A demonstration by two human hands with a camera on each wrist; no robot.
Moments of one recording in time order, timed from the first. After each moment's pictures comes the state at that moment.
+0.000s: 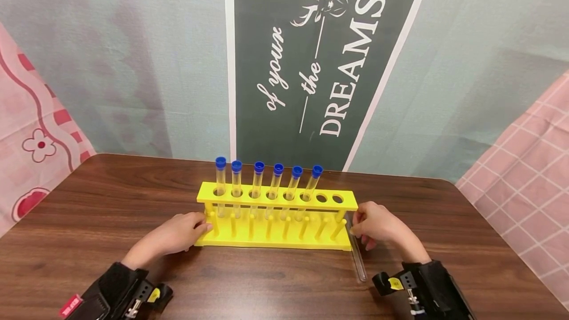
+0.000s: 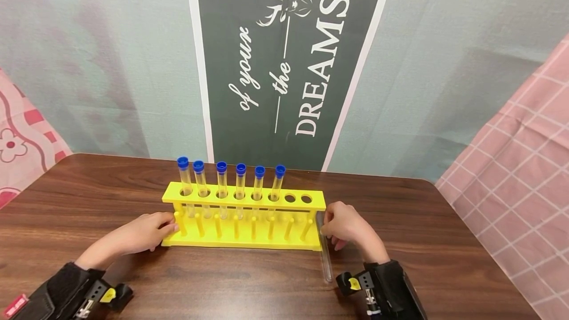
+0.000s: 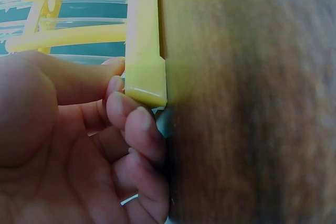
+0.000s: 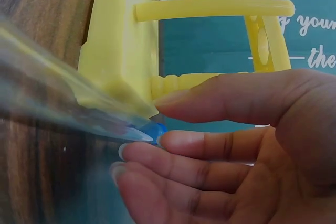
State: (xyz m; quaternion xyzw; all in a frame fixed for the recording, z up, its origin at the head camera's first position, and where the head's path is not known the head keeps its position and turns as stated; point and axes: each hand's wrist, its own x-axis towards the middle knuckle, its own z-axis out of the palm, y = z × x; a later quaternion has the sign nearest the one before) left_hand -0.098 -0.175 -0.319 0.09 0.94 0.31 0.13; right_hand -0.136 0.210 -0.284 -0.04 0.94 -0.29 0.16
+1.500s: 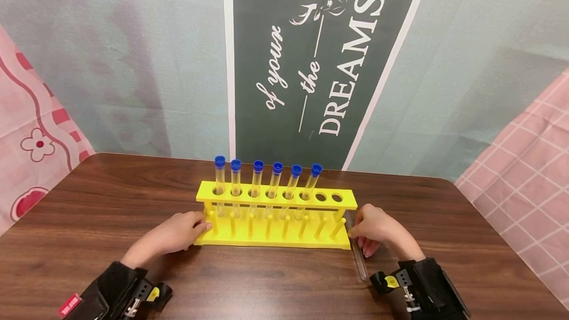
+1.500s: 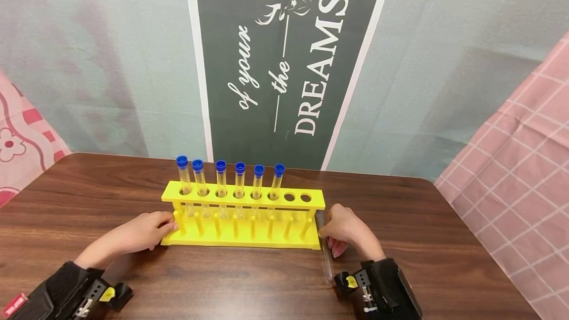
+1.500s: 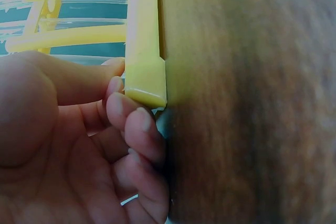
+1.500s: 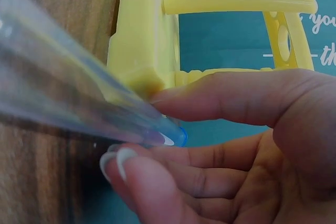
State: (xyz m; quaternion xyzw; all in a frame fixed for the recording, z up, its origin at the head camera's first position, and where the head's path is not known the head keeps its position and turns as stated) left_hand -0.098 -0.173 -0.317 0.09 0.93 0.32 0.14; right_hand -0.134 0.211 -0.293 -0.01 0.93 -0.32 0.19
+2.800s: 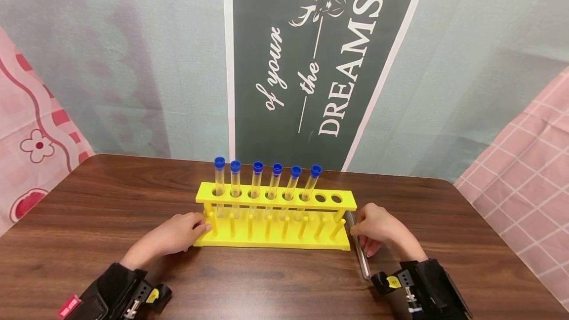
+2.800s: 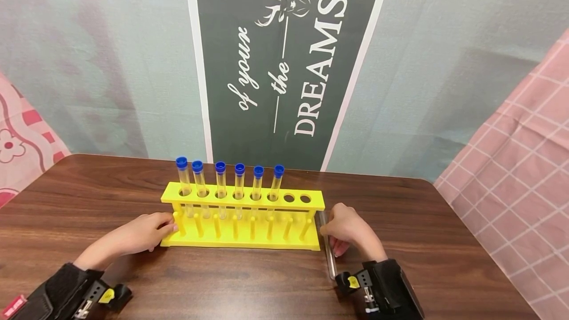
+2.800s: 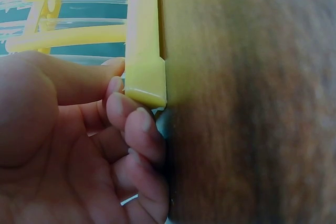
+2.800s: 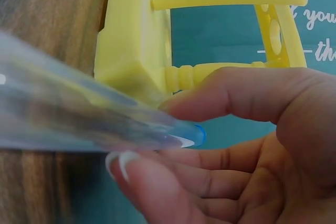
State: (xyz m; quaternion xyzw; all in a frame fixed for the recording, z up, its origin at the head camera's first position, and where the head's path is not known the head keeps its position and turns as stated) left_hand -0.097 -0.174 -0.317 0.08 0.93 0.32 0.14; right_hand -0.135 0.212 -0.290 0.01 0.93 -0.31 0.19
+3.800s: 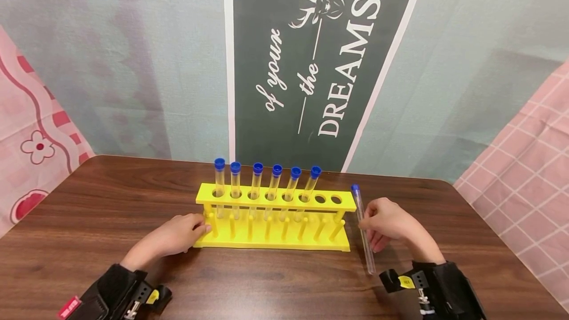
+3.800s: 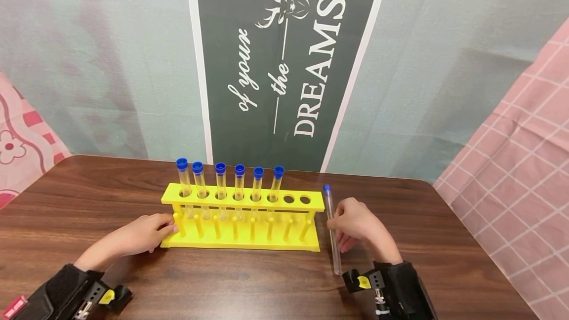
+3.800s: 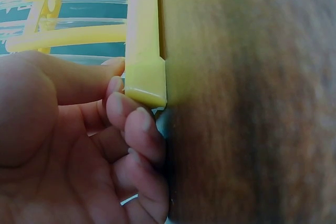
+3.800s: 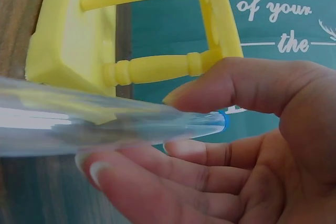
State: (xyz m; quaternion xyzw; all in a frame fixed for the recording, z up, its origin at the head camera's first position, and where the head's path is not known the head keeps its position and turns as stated) left_hand -0.097 -0.173 -0.319 0.08 0.94 0.32 0.13; right_hand -0.129 0.227 -0.268 -0.03 0.91 -0.37 0.18
